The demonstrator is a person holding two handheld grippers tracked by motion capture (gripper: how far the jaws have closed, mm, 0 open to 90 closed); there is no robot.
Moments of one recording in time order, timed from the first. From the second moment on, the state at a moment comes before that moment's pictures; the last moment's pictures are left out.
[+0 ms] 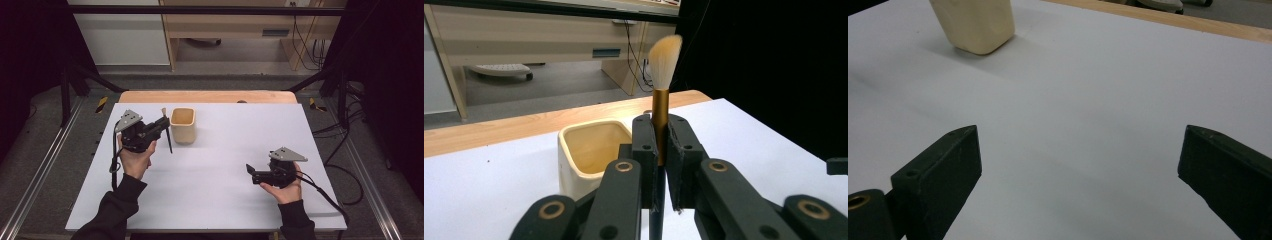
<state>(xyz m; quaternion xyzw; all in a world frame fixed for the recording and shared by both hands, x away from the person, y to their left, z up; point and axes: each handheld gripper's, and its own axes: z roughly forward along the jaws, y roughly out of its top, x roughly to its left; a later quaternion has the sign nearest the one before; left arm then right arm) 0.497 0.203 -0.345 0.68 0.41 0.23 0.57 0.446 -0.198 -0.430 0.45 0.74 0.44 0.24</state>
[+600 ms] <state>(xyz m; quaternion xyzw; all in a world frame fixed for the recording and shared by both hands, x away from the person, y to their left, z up) 0.520 0.200 -0.333 0.68 0.41 0.24 0.56 0.446 -0.205 -0.431 0.46 0.73 0.44 0.24</state>
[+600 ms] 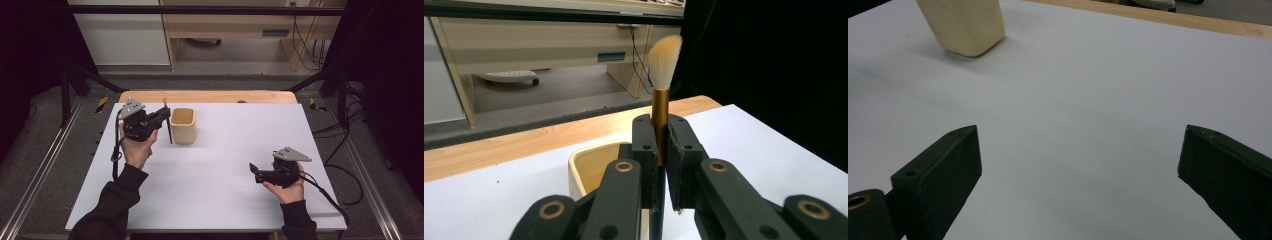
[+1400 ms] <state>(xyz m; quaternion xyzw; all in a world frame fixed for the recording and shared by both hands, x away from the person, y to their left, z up) 0.551 0.192 -0.314 0.68 0.41 0.26 0.56 0.446 -0.208 -0.429 0.46 0.73 0.44 0.25</state>
